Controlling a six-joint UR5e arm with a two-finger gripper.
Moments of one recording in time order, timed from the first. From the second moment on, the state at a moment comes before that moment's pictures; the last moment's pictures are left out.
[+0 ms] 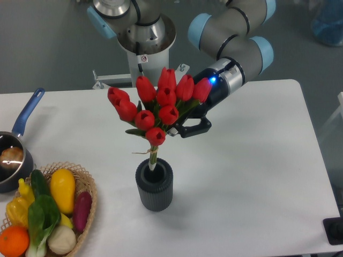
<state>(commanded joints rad) 2.72 -1.79 -1.80 -1.04 -0.09 1.32</state>
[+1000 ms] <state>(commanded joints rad) 2.78 -1.81 -1.70 -1.03 -0.05 1.22</state>
